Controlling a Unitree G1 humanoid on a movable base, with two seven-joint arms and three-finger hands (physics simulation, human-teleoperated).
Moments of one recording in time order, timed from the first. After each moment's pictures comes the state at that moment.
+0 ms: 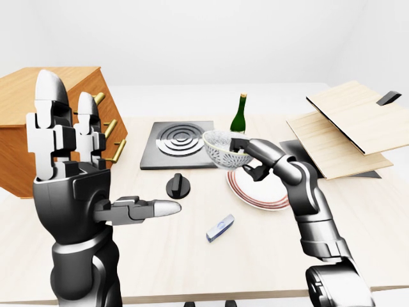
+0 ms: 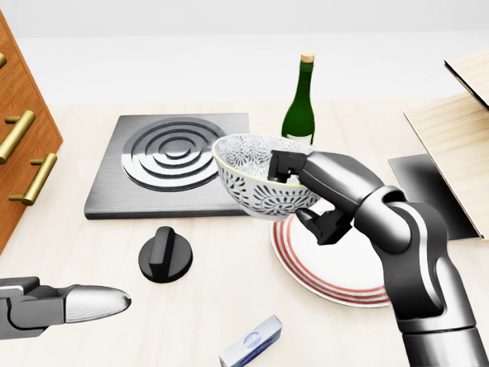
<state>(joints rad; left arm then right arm) 0.02 0.03 0.12 -0.90 -0.02 0.09 -0.05 -0.53 -0.23 -0.02 0.13 -0.79 -0.09 0.64</state>
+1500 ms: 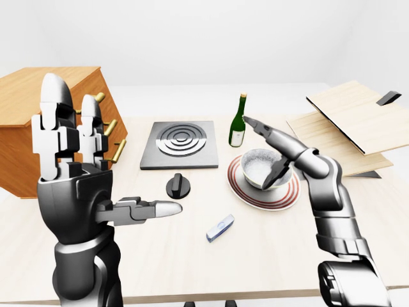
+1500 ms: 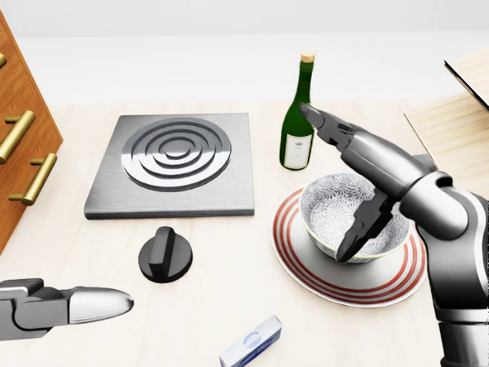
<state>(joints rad) 0.03 0.02 0.11 -0.89 -0.02 0.09 -0.05 -0.55 -0.34 -0.13 0.15 -0.63 -0.07 0.67</state>
